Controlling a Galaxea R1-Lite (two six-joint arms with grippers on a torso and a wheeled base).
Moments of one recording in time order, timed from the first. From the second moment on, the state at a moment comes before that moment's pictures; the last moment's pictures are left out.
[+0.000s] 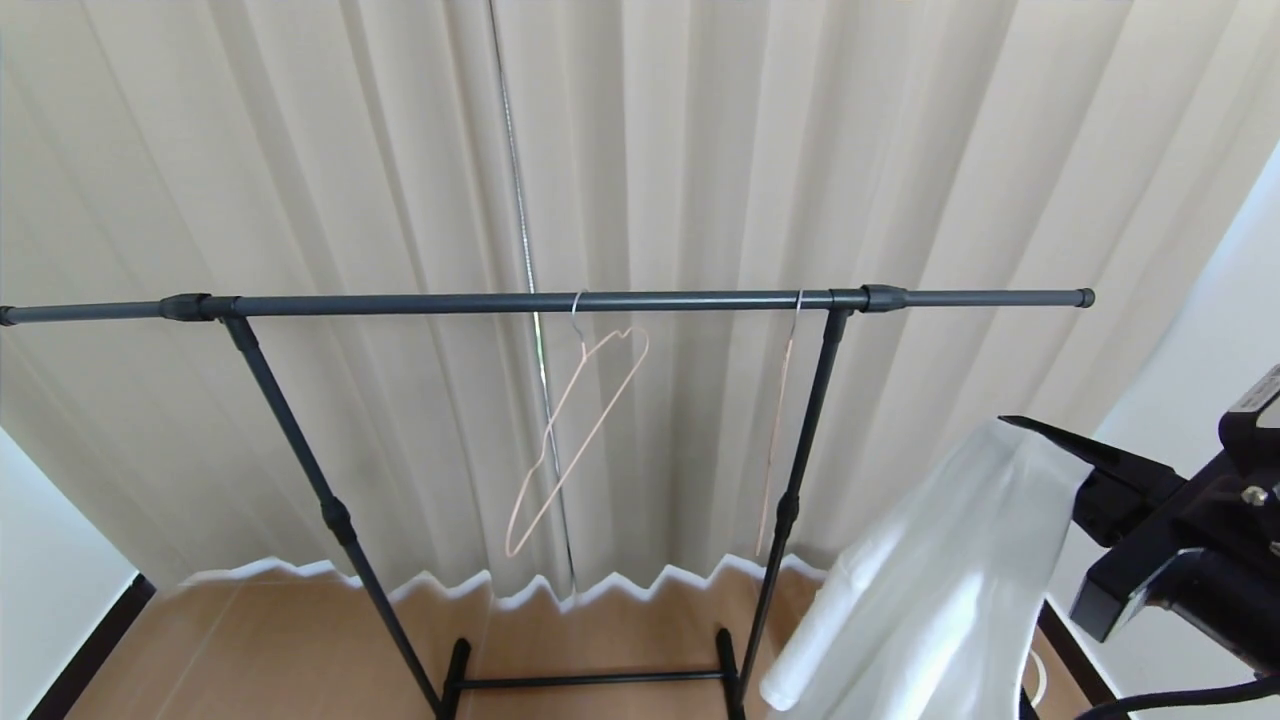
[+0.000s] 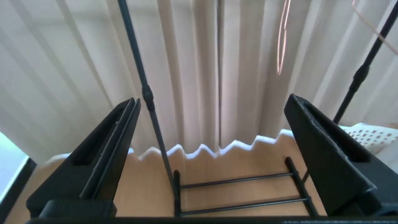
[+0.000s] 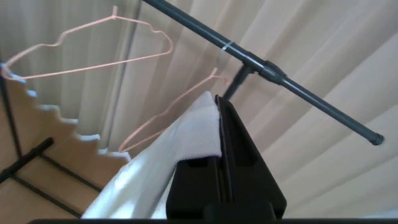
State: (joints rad) left arm 0.00 0.01 0.00 0.00 -0.04 0.11; right arm 0.79 1.19 -0.39 -0.76 -0.38 -0.35
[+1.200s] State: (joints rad) left arm -0.47 1.04 -0.48 0.00 -0.06 -0.30; right arm 0.91 1.73 -1.22 -0.20 -0.56 0.06
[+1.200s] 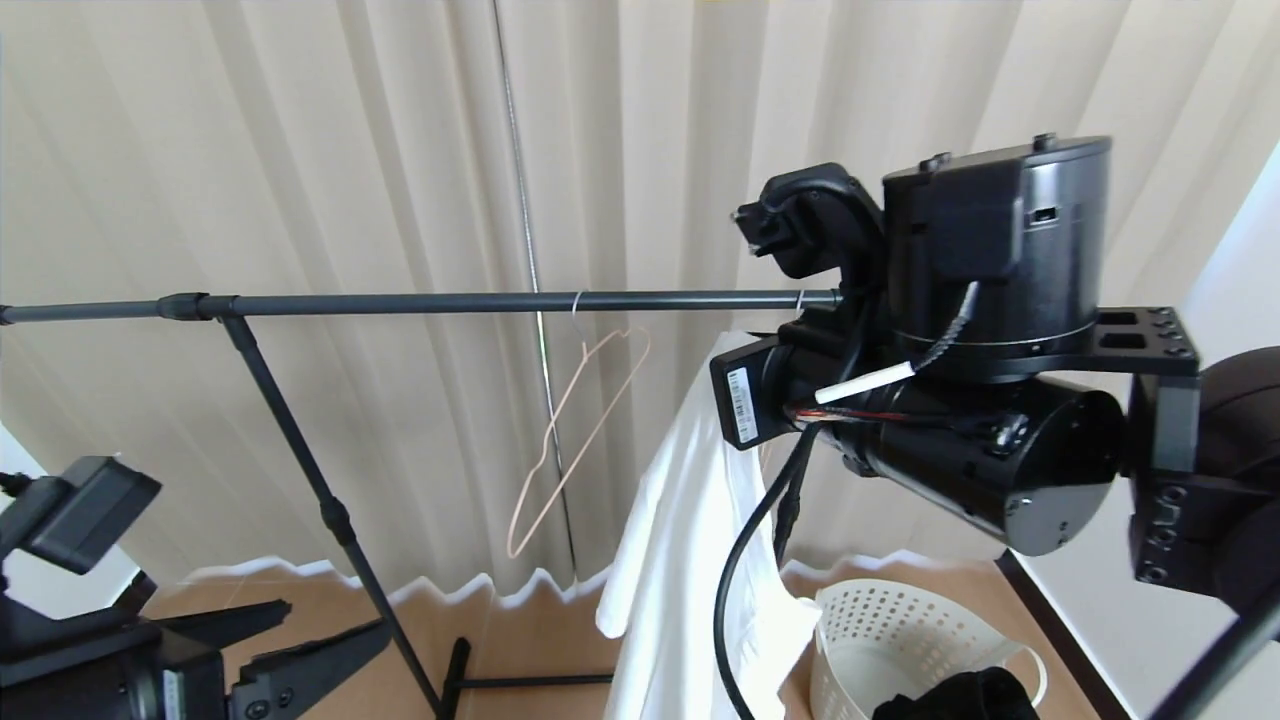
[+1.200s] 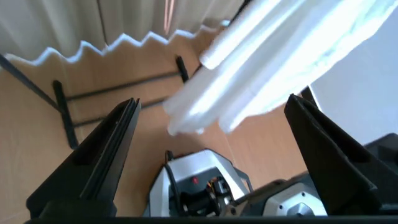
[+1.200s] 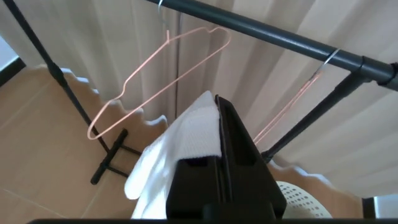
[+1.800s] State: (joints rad) left arm -0.77 1.46 -0.69 -0.10 0.11 -0.46; right arm 0.91 1.87 -1.33 -0.21 -0.61 0.18
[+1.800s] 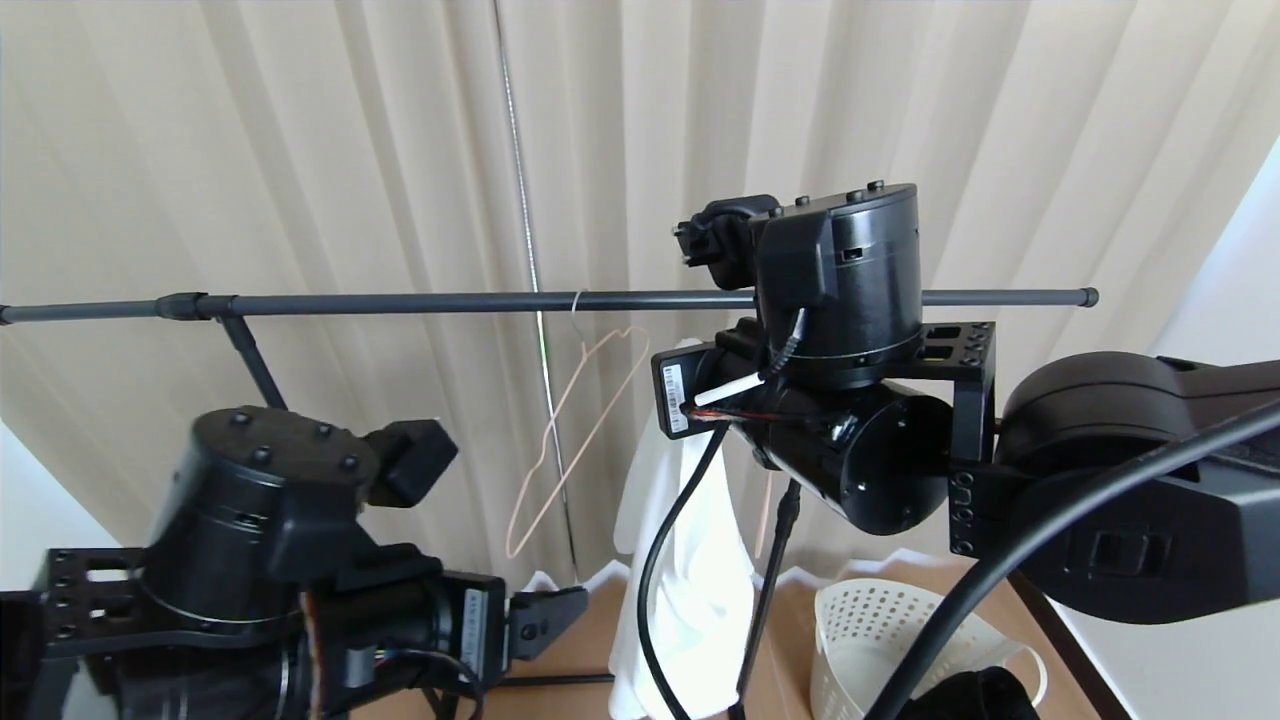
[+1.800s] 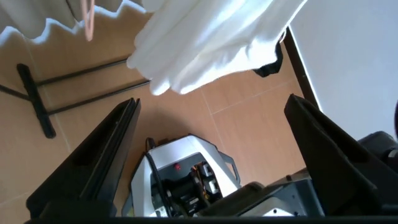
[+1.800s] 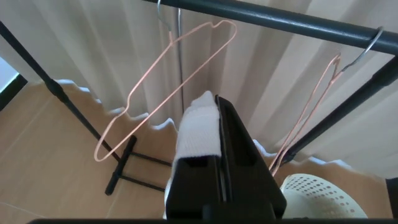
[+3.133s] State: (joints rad) left arm -0.82 1.84 -0.83 -0.27 0.39 -0.49; right arm 0.96 1.65 -1.13 -0.20 -0.64 0.19
